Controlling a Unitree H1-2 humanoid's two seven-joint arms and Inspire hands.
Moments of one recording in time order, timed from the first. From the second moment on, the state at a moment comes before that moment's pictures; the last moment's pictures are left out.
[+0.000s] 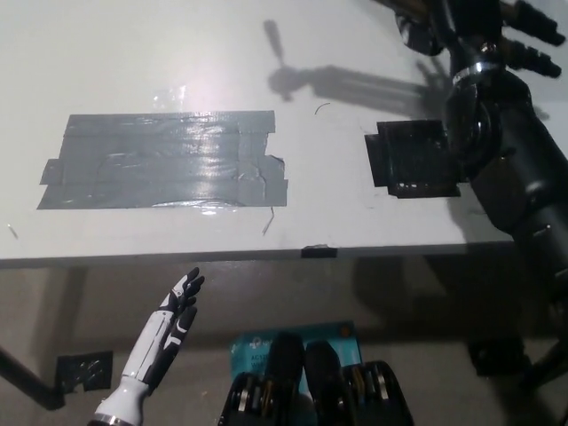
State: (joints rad) left_arm -0.13 0.19 -0.11 0.34 0.16 -0.42 -0.05; right_arm -1.10 -0.22 0.32 0.77 -0.84 0.00 -0.38
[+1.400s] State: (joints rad) left_arm -0.14 0.19 -0.11 0.35 0.16 -0.42 -0.07; right_arm -0.80 -0.38 0.40 0.65 -0.71 -0.12 -0.03
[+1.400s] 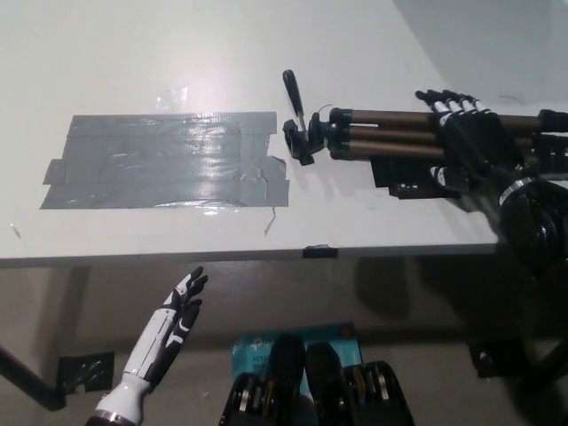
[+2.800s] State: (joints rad) left_arm -0.08 0.19 -0.11 0.36 0.16 -0.41 -0.07; right_arm -0.10 -0.27 0.17 -0.44 -0.06 0.09 0.25
